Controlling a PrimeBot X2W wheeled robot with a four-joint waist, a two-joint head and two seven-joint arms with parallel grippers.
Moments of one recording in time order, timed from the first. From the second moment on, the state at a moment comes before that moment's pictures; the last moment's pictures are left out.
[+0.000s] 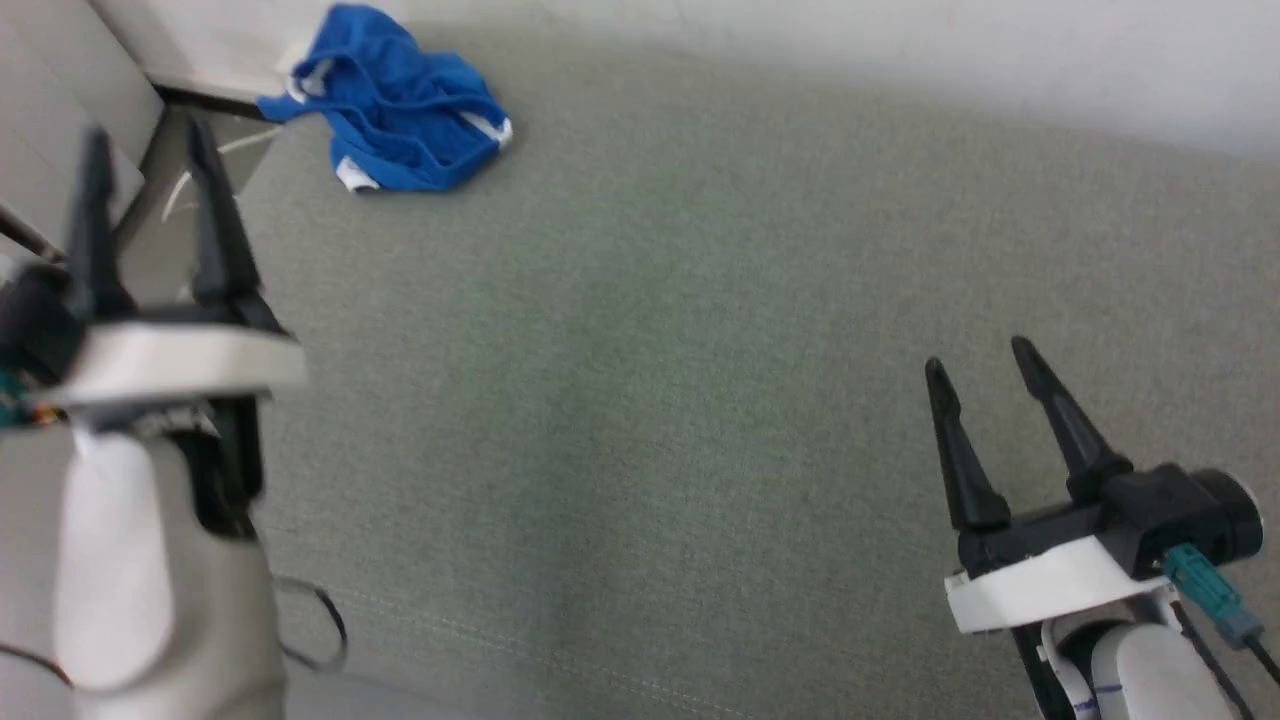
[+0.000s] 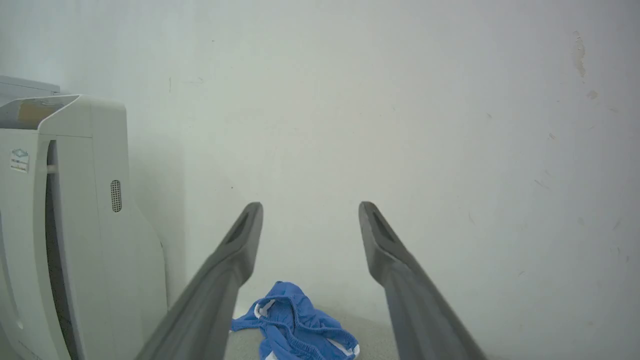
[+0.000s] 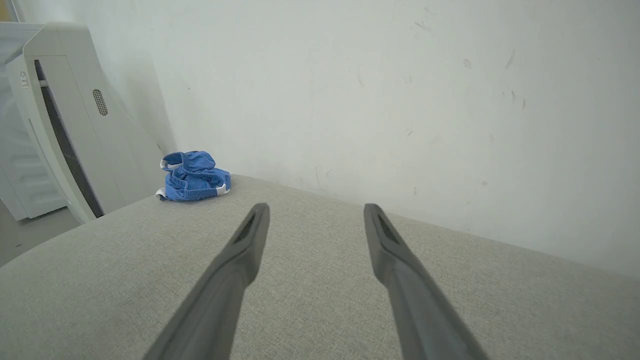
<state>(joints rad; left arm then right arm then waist) -0.42 0.08 0.20 0.06 -0.18 -0.08 -0.20 -0.06 -0.05 0.07 -0.05 0.05 0.13 -0.20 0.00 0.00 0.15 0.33</state>
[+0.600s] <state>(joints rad) -1.11 0.45 0.07 0.59 -0.27 -0.11 -0.15 -0.23 -0.05 0.09 -0.11 0.01 0.13 -0.23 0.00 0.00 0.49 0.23</state>
